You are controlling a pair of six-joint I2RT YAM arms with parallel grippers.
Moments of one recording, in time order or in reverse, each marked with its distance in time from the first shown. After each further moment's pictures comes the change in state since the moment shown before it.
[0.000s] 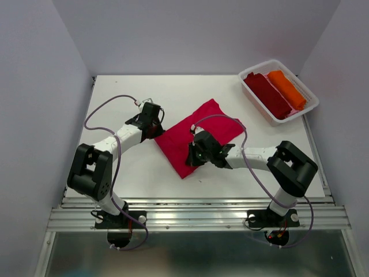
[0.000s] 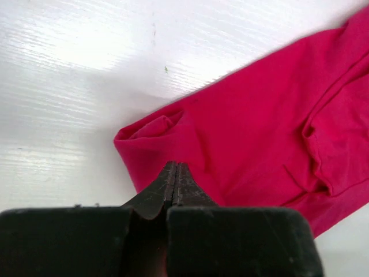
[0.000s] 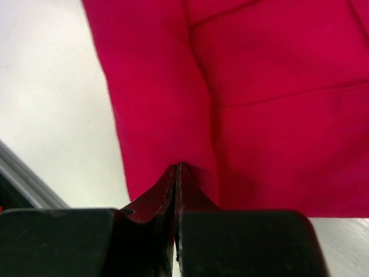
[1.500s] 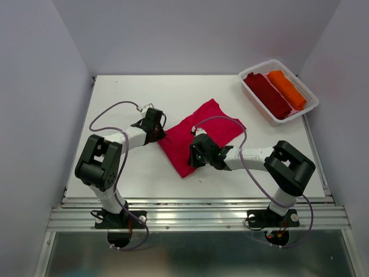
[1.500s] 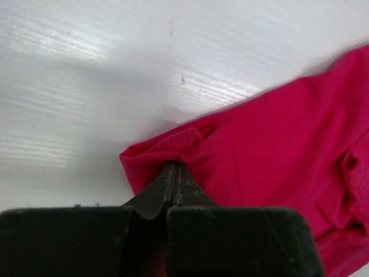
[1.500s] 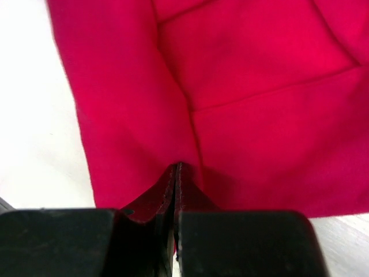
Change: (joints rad) left arm 0.005 0.114 -0.092 0.179 -0.026 -0.037; right arm 0.021 0.035 -0.008 -0.020 0.122 -0.014
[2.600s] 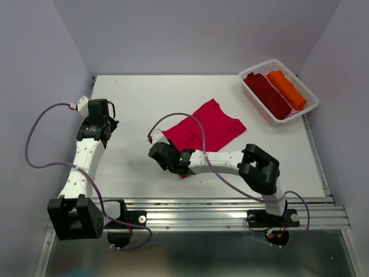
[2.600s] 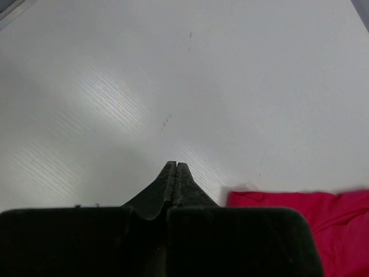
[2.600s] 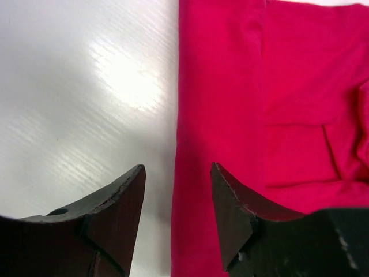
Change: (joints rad) left arm 0.418 -0.503 0.098 -0.424 -0.138 -0.024; right arm 0.276 0.266 0.523 -0.285 0.475 -0.324
